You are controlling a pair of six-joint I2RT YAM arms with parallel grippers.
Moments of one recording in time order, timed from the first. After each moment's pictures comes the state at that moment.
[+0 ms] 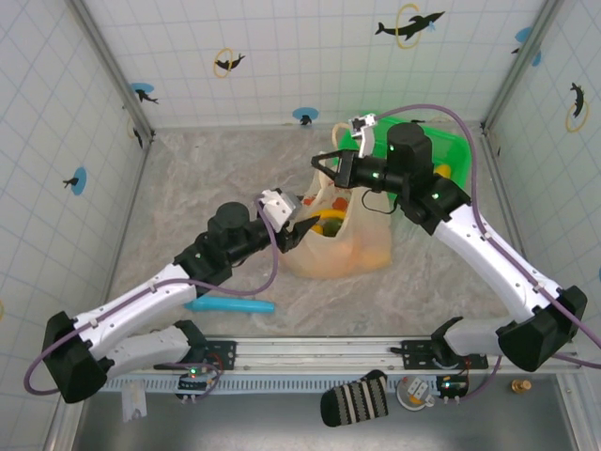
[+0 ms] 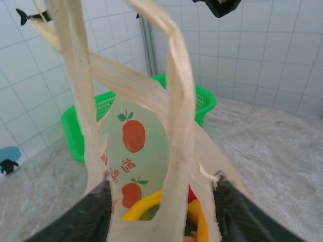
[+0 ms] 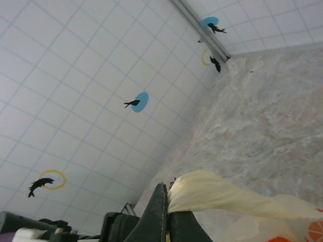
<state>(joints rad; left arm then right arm) -0.84 1.01 0.77 0.09 0.14 0.12 0.63 1.30 1.34 -0.23 -0.52 0.60</state>
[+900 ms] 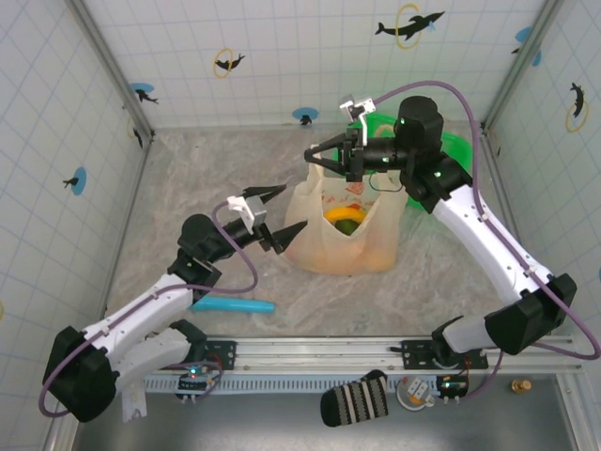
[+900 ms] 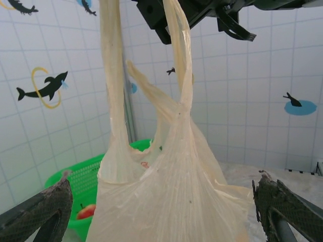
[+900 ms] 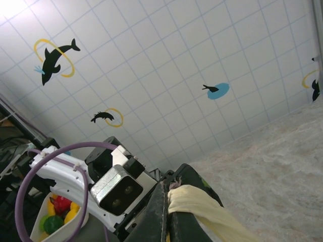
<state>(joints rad) -0.61 0.99 0.54 0.63 0.55 0.04 0.55 1.40 1.49 -0.15 -1.00 0.41</state>
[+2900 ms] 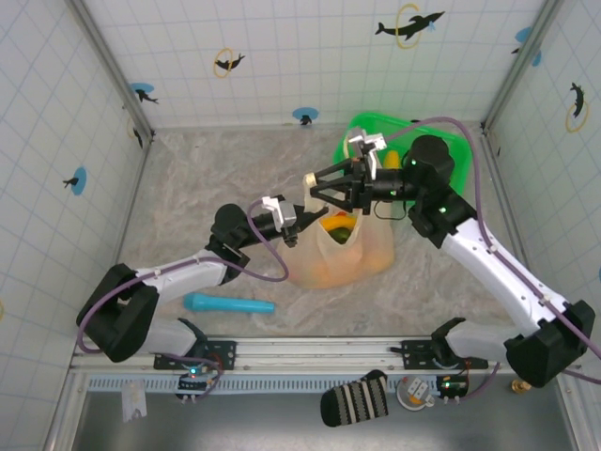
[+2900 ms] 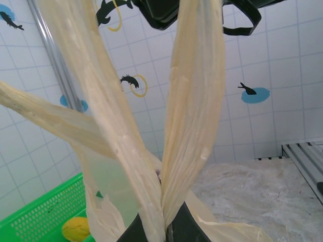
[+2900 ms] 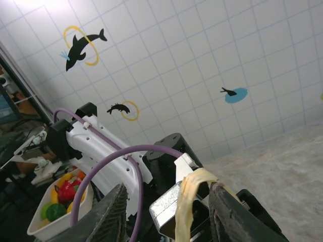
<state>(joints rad) -0.68 1.36 0.60 1.00 0.73 0.11 0.57 1.18 1.16 0.09 -0.99 0.44</state>
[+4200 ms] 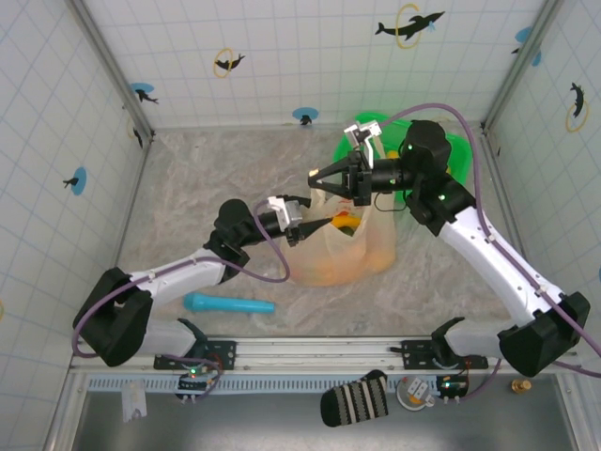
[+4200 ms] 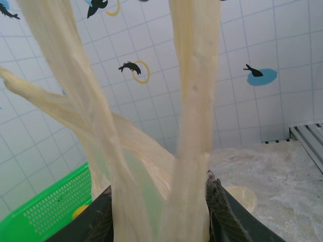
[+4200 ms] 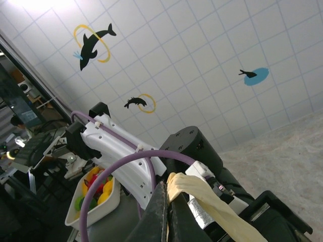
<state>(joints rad) -0.69 1.33 0.64 0.84 0.70 0.21 0.58 1.28 1.29 -0.01 -1.09 0.51</state>
